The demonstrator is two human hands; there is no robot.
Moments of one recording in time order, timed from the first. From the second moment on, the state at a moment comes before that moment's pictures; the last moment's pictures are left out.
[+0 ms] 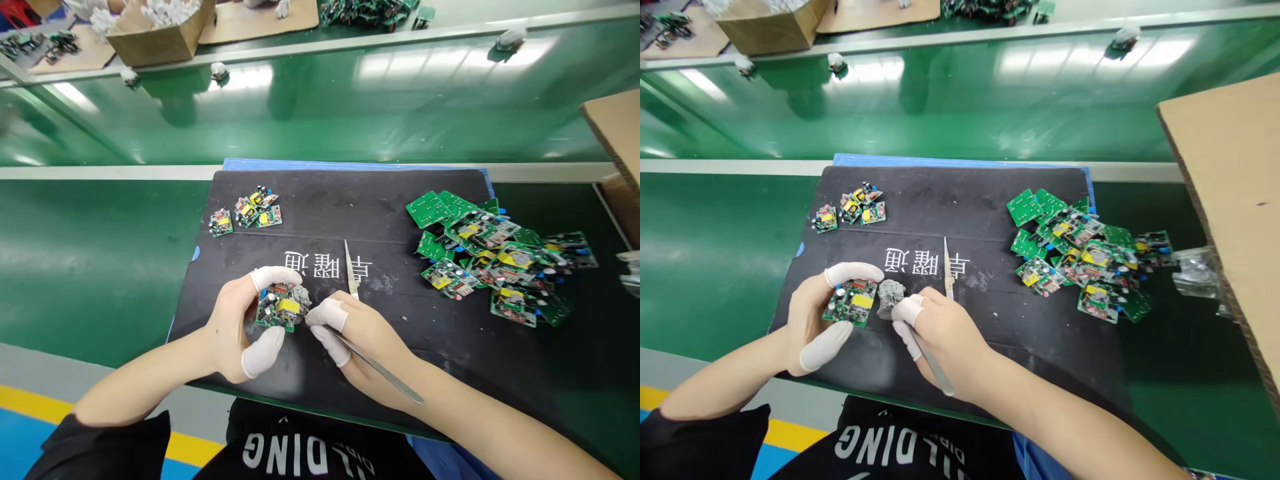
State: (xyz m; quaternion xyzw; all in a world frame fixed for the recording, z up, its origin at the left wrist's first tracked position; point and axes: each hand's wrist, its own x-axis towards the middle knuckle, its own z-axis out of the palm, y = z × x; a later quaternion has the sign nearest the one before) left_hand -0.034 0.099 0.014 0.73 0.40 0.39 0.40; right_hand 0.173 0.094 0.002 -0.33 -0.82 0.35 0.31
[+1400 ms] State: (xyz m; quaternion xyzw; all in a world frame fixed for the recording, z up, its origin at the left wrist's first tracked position) left_hand -0.026 0.092 0.018 0.83 0.34 0.21 0.39; right_hand 0.189 0.087 0.013 -0.15 -0.77 0.45 0.44
